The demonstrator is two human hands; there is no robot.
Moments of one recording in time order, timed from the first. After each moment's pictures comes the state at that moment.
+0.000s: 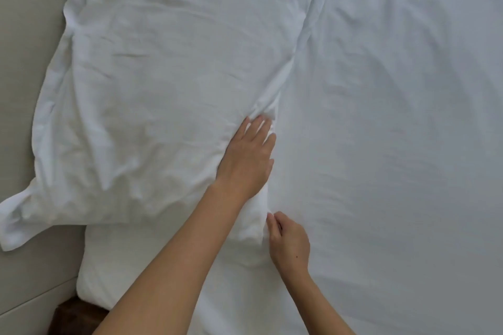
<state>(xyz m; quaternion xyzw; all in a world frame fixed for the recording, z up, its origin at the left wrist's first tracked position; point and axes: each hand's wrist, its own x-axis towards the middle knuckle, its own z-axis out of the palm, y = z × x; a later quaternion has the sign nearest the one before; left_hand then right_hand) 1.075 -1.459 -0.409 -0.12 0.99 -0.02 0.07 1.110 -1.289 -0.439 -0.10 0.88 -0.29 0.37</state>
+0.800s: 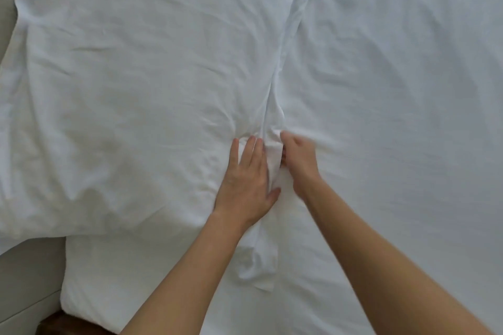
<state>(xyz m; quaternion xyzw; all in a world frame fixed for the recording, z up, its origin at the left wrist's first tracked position) 1.093 -1.417 -0.432 -0.12 0.97 -0.08 0.17 0.984 -1.356 -0.462 0.08 0.71 -0.55 0.42</state>
